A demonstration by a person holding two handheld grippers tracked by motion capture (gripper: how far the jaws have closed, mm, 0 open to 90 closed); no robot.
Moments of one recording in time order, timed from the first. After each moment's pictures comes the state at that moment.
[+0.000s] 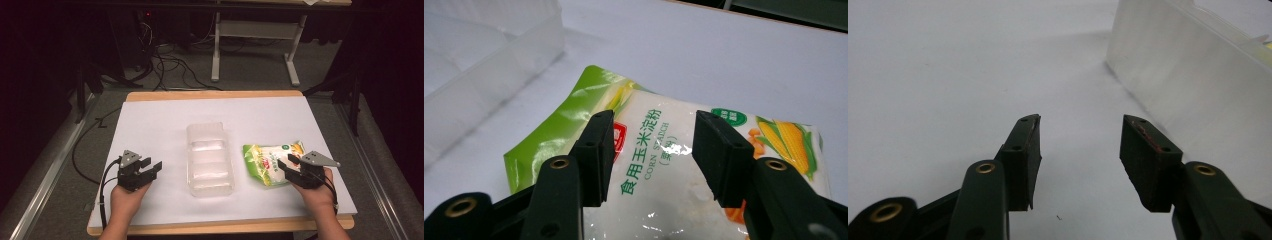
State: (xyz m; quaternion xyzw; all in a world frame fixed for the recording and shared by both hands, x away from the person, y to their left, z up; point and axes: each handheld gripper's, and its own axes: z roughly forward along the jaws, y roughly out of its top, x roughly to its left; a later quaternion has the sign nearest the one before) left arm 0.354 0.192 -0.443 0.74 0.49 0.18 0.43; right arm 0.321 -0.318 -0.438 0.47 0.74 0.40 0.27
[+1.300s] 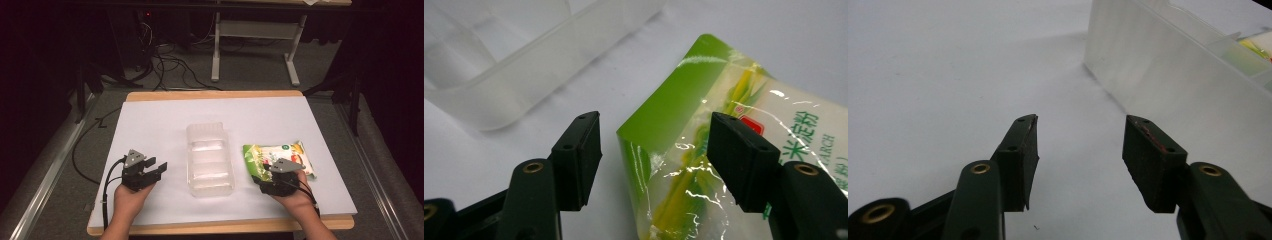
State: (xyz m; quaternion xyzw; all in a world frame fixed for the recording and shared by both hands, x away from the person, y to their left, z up) left arm 0.354 0.182 -0.441 0.75 0.46 0.17 0.44; right arm 0.322 -0.254 -0.458 0.39 0.82 0.37 0.21
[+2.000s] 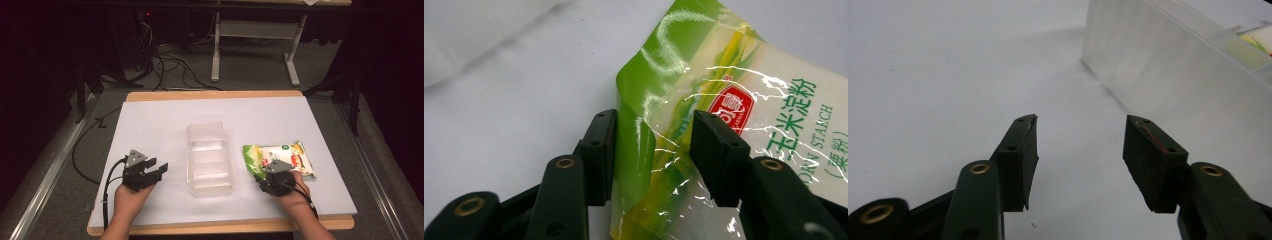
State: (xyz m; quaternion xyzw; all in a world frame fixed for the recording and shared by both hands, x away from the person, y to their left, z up) left arm 0.355 0.180 -0.443 0.75 0.46 0.16 0.44; right arm 0.329 -0.250 -0.472 0.40 0.84 0.29 0.24
